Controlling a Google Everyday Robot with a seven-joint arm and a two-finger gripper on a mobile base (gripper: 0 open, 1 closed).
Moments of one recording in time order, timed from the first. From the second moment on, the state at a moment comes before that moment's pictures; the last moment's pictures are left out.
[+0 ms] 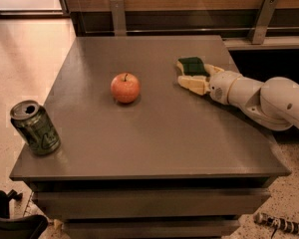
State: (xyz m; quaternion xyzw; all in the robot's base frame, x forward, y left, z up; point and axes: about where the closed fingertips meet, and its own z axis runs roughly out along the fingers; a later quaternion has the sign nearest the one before) arm 0.685 -0.150 0.817 -0.24 0.74 0.23 0.58
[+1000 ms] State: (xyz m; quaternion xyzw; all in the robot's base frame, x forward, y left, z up) arm 0.686 -0.145 0.819 -0.25 0.74 0.23 0.58
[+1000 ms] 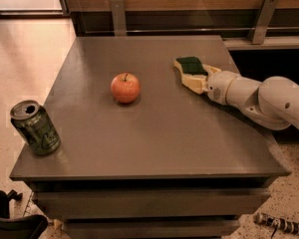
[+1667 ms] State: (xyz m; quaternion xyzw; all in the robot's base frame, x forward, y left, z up) arm 0.679 -0.148 0.832 -0.27 0.75 0.24 0.56
